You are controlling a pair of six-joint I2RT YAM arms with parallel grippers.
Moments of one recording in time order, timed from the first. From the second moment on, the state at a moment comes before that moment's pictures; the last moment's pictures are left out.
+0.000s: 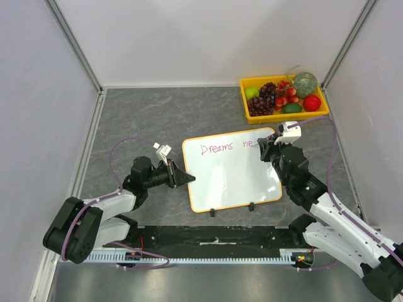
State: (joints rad) left arm -0.40 1.18 0.21 0.64 0.69 -0.64; right arm 0.60 0.78 0.58 0.03 0.40 0.30
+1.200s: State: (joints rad) left arm -0.40 1.18 0.21 0.64 0.69 -0.64; right arm 0.57 0.83 0.63 0.01 0.42 0.28
